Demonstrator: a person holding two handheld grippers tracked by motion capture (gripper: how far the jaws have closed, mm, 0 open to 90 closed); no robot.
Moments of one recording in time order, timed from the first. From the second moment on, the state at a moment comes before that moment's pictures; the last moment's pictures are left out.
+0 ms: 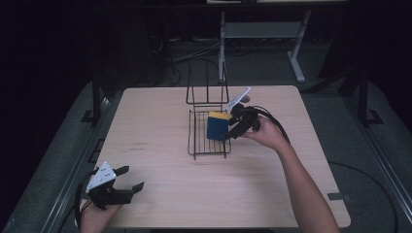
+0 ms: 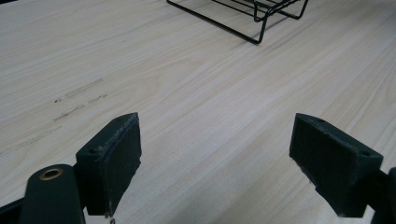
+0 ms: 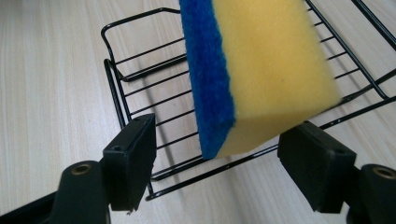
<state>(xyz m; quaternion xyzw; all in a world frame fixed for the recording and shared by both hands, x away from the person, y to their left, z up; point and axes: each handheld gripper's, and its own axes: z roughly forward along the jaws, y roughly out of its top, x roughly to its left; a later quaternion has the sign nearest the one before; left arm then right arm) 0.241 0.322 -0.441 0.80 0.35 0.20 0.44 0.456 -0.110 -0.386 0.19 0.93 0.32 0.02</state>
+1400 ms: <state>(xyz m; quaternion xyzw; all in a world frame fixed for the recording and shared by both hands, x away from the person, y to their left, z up) 0.239 0.322 -0.441 0.80 0.35 0.20 0.44 0.424 -0.151 -0.389 0.21 0.93 0.31 0.02</state>
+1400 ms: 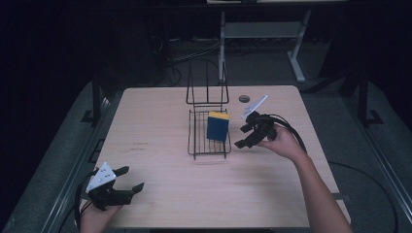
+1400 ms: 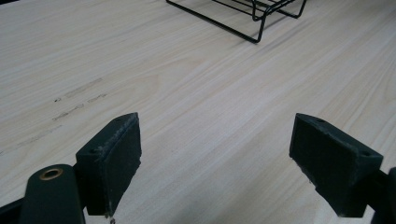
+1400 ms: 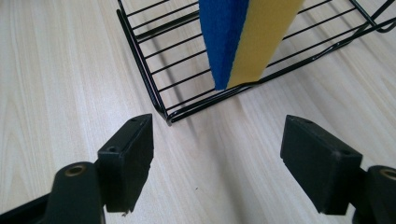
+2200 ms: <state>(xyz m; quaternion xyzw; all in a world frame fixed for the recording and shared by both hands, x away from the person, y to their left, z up) 0.239 0.323 -0.440 0.80 0.35 0.20 0.44 0.414 -0.150 -0.386 0.21 0.93 0.30 0.01</state>
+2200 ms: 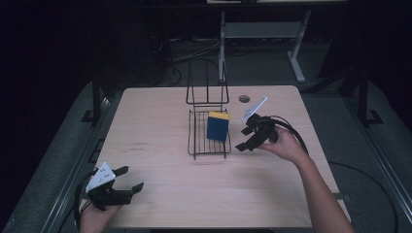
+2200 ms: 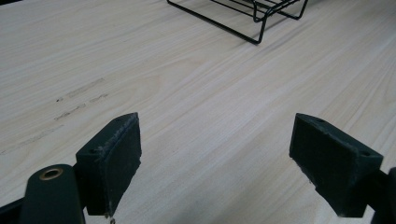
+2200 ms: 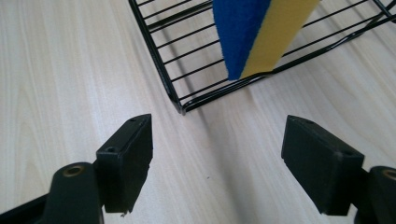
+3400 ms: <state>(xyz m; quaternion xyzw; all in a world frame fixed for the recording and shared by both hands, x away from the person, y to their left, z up) 0.239 0.320 -0.440 0.80 0.35 0.20 0.44 0.382 -0.182 -0.410 0.23 0.93 0.30 0.01</state>
